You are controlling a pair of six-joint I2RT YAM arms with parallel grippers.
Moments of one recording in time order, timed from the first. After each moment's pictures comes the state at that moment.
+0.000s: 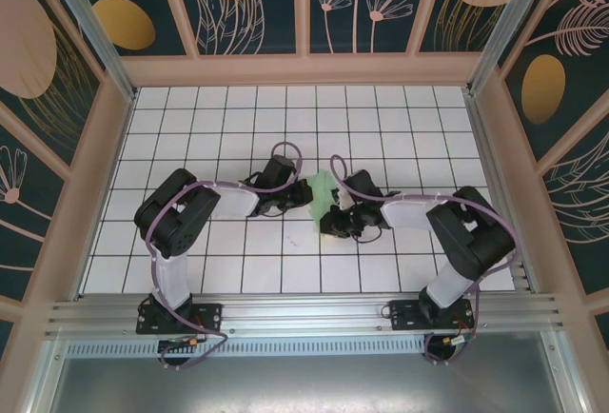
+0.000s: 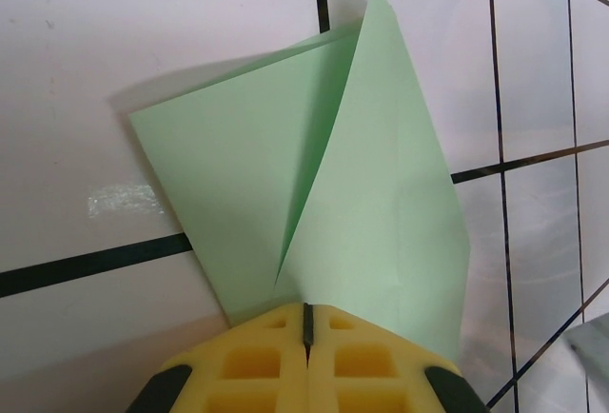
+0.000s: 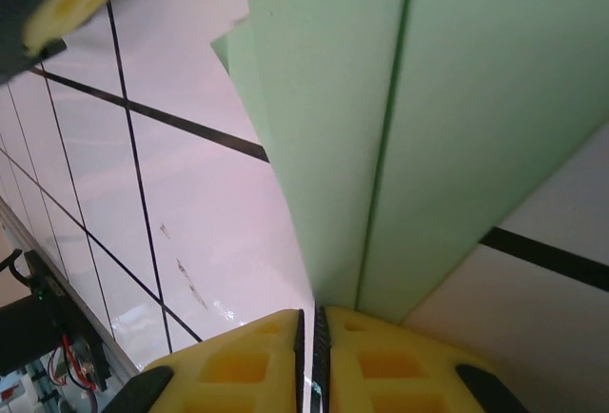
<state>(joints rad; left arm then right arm) -0.67 1.93 0.93 0.21 0.29 -0.82 0.62 1.61 0.67 -0.10 -0.57 0.70</state>
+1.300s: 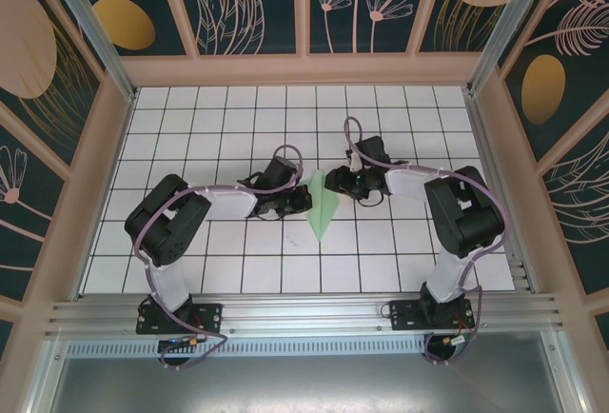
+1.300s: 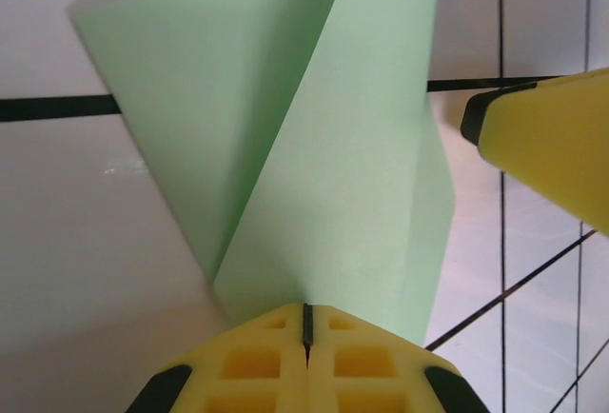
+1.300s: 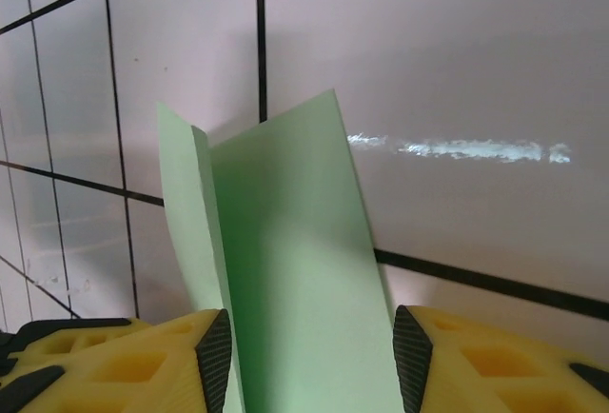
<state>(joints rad) -0.70 1.85 0.93 0.04 0.31 -0.81 0.43 1.79 0.93 -0.13 -0.45 0.60</state>
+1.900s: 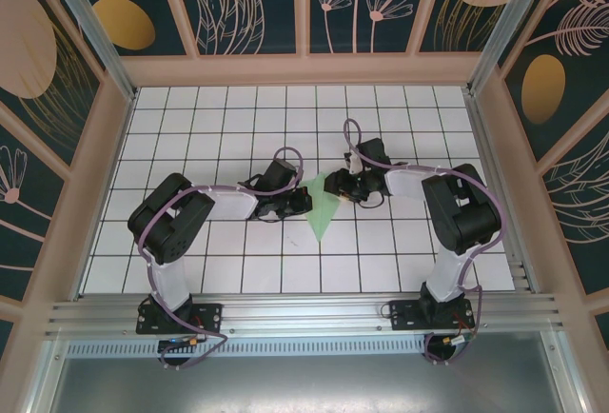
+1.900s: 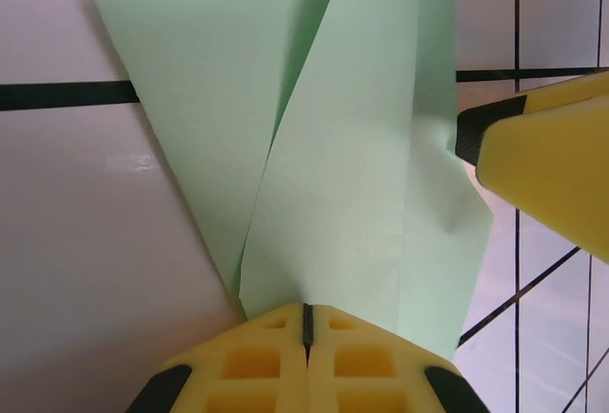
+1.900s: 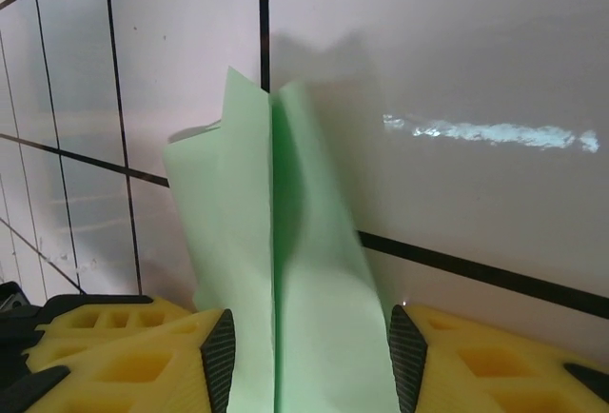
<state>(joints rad) -0.70 1.87 0.91 0.09 0.33 -0.81 0.42 1.81 0.91 -0.10 -0.54 0.60</state>
